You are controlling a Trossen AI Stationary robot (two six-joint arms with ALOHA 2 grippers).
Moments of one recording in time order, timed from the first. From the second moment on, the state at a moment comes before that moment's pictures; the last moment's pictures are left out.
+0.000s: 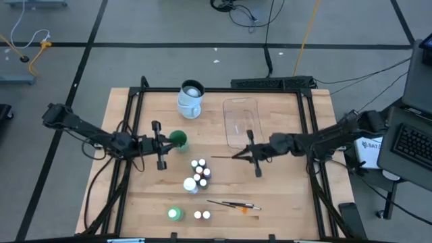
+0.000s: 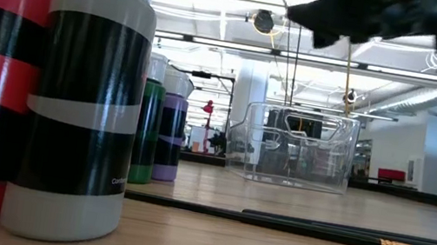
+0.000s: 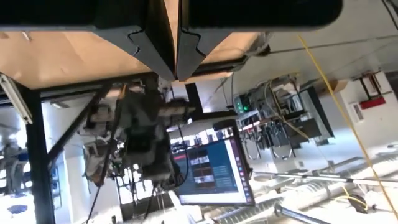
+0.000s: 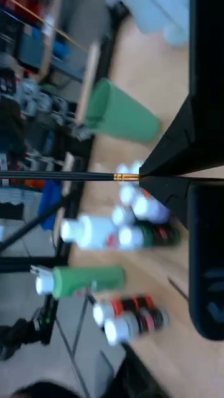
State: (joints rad) left arm -0.35 0.82 0.28 0.76 -0.49 0.34; right arm 0.15 1.29 0.57 0.54 -0.03 -0.15
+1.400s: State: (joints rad) left arm -0.25 1.32 0.85 0.60 -0.14 0.37; right arm 0.02 1.48 0.58 0.94 -0.24 -0.27
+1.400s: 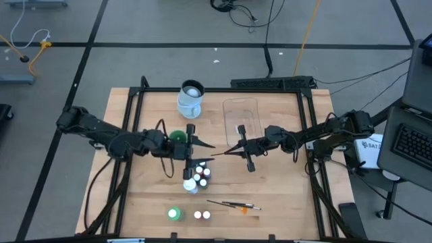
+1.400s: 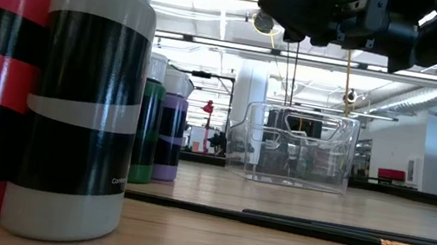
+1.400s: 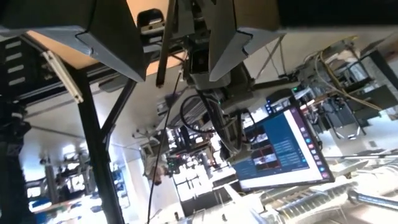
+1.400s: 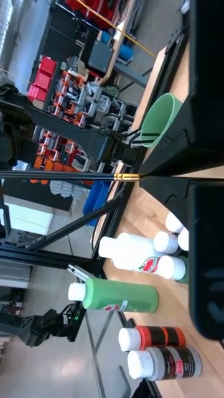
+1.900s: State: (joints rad) left arm -0.23 1.32 0.85 0.59 -0.09 0.38; right arm 0.02 1.48 0.58 0.95 -0.23 -0.27
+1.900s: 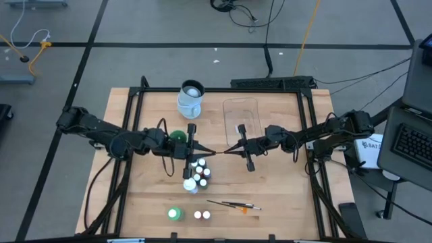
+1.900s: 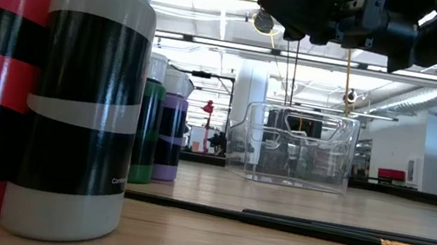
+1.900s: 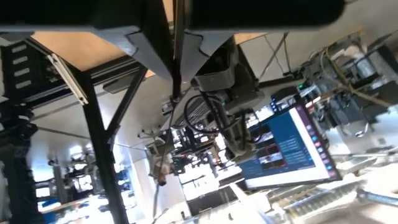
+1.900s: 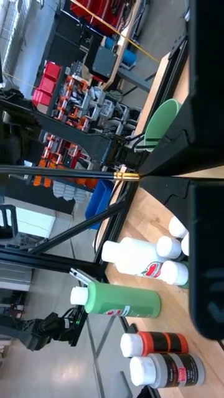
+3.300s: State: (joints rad) left arm -0.29 0.67 0.45 0.13 -0.63 0.07; right arm 0.09 1.48 0.58 0.83 -0.08 -0.14
